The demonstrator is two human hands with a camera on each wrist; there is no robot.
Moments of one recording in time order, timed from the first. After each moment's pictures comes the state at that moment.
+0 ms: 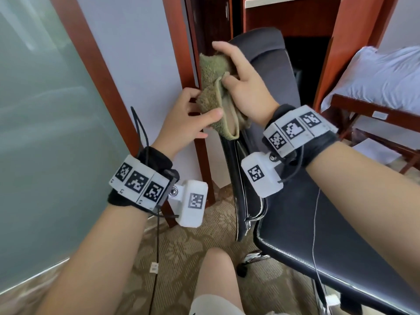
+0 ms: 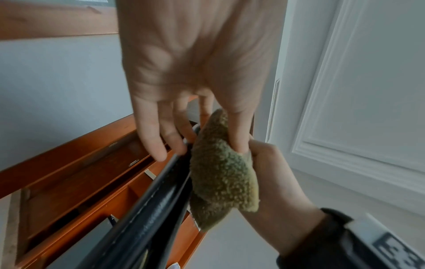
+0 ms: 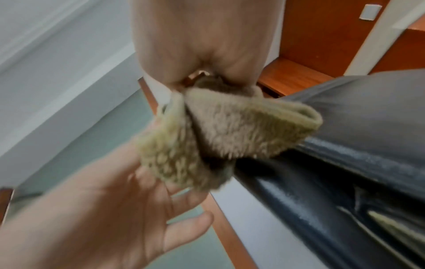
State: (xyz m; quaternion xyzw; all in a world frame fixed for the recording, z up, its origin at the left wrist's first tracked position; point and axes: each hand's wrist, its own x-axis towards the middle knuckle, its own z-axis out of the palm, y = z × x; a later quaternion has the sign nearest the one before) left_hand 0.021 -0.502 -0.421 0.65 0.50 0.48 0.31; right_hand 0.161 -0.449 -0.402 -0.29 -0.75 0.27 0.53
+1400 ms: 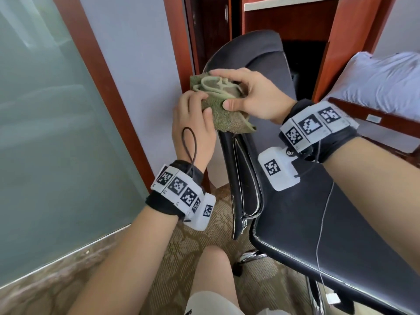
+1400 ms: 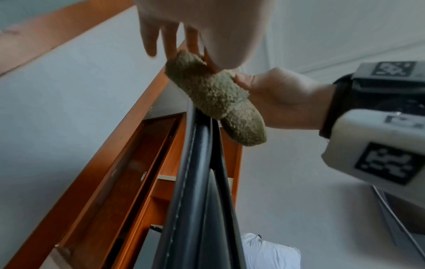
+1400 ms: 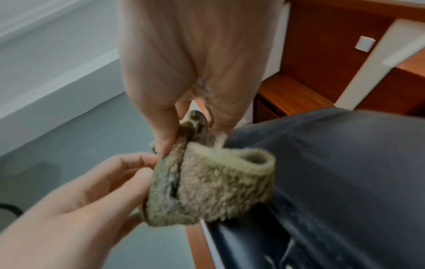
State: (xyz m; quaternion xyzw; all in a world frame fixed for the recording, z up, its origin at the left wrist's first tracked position) left_hand 0.048 -0.501 -0.457 0.65 0.53 0.53 -0.11; right_hand 0.191 -0.444 -0.403 -0.31 -0.84 0.22 0.39
